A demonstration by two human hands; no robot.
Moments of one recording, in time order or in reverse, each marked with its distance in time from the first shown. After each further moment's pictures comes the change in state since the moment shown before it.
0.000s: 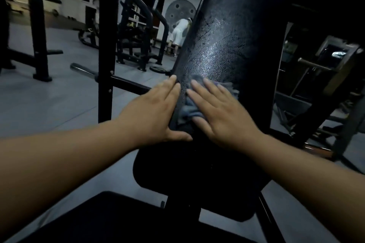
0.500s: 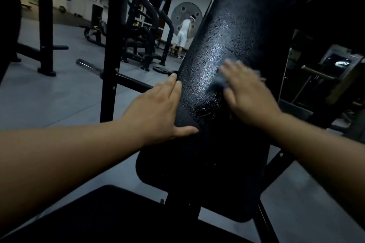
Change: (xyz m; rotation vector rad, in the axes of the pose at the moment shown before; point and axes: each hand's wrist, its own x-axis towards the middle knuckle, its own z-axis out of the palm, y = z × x) left_hand -0.008 0.005 -0.001 0.041 0.041 -0.109; right_hand 0.022 0.055 -0.015 0.038 0.035 0.211
